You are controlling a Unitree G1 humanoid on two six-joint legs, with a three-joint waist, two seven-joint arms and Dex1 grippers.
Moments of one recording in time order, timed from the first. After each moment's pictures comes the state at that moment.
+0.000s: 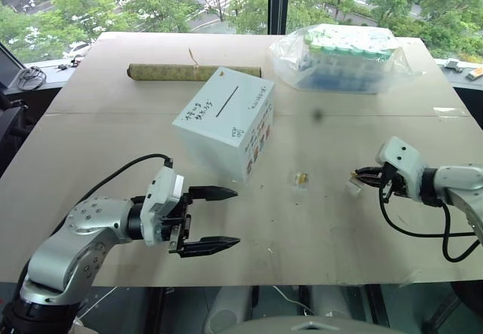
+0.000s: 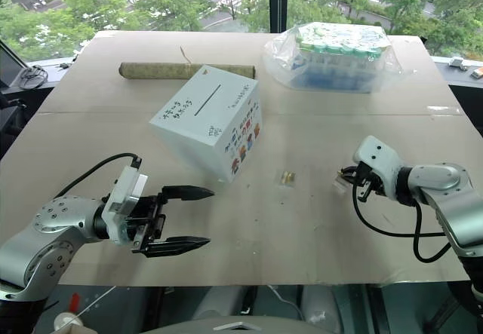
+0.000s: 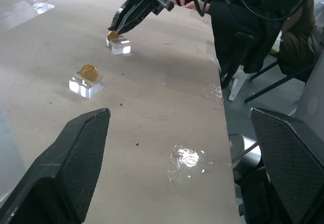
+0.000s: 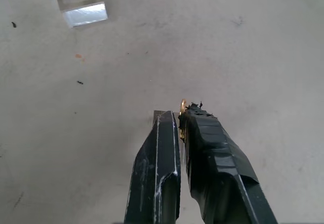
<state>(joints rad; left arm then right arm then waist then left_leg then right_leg) 0.07 0.84 0.15 -0.49 -0.75 0.44 -1.23 -0.22 -0.91 0.03 -0.34 0.27 0.72 0.88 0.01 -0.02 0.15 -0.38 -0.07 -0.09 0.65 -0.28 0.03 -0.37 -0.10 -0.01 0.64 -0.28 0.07</state>
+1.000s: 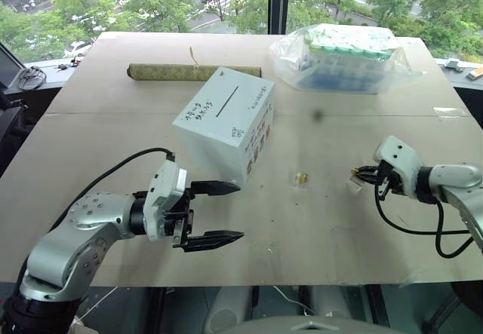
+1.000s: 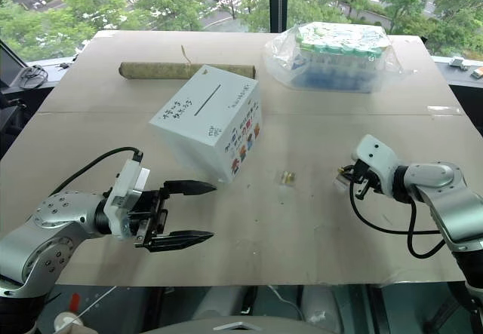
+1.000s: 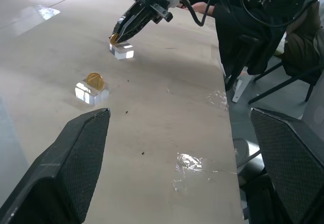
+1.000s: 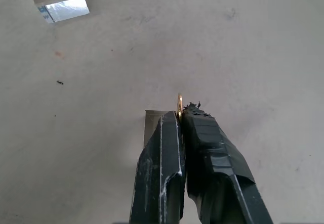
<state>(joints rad) 0.03 0.84 0.15 -0.52 -0.77 0.49 -1.19 -0.25 -0.89 0.04 -0.30 0.26 0.72 0.86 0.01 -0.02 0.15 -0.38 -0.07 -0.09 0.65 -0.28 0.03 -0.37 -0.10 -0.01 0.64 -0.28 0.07</state>
